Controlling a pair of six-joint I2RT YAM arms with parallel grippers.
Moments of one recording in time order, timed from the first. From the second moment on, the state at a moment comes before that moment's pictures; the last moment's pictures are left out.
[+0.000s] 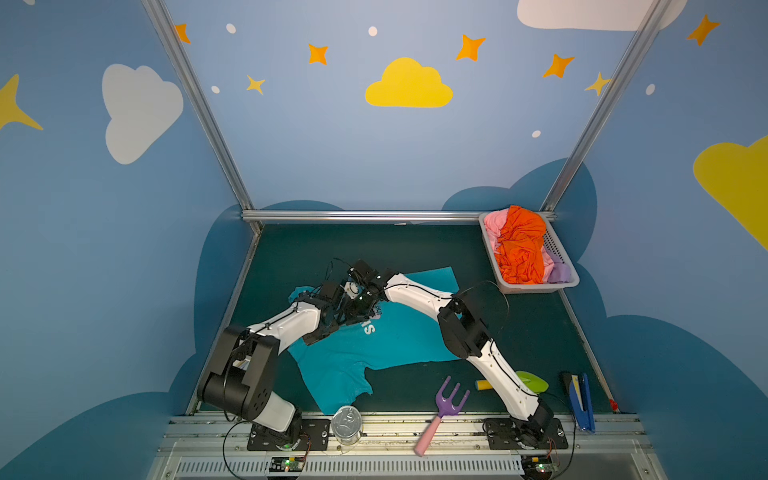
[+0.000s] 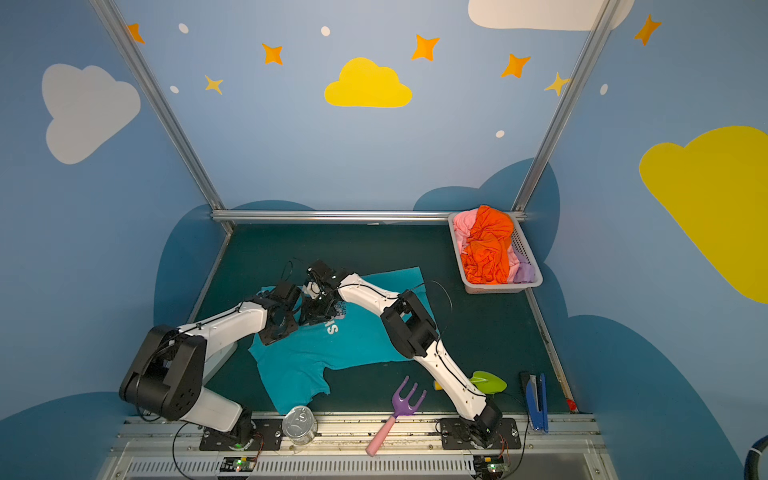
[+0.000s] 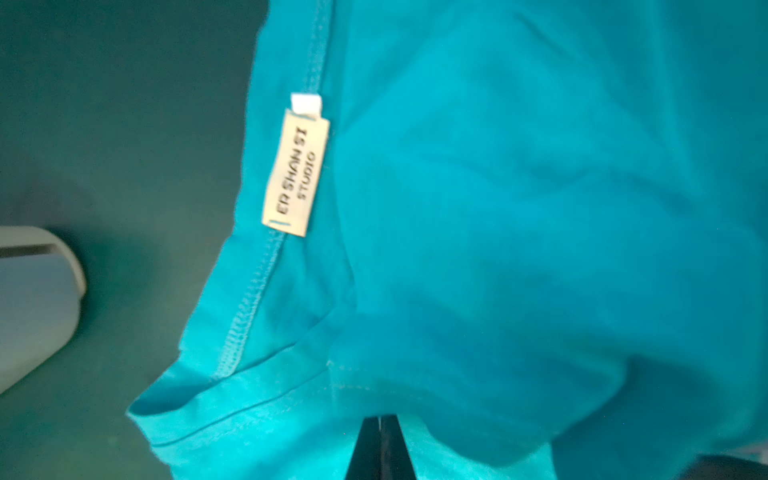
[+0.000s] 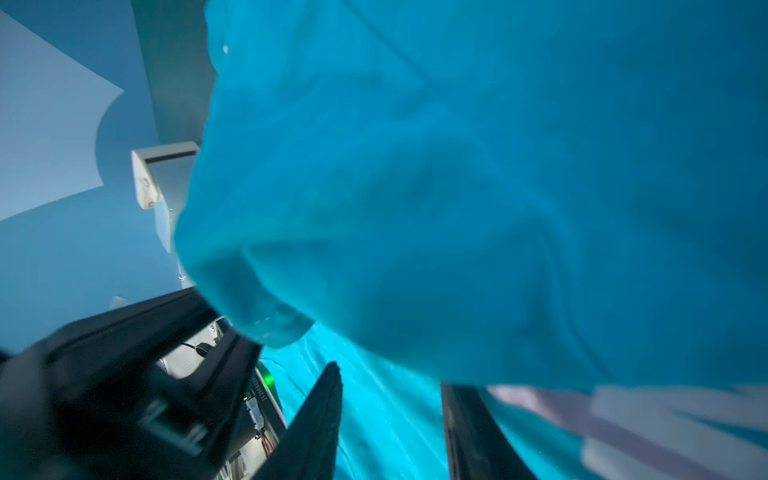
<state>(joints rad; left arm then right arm) -0.30 1.51 0.80 -0.66 -0.32 -0.84 0.93 2.55 2.20 -0.77 -0.63 0.57</state>
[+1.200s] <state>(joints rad) -0.24 1.37 0.77 -0.75 -0.33 -0.85 0.94 2.42 2.06 -0.89 -0.52 0.60</state>
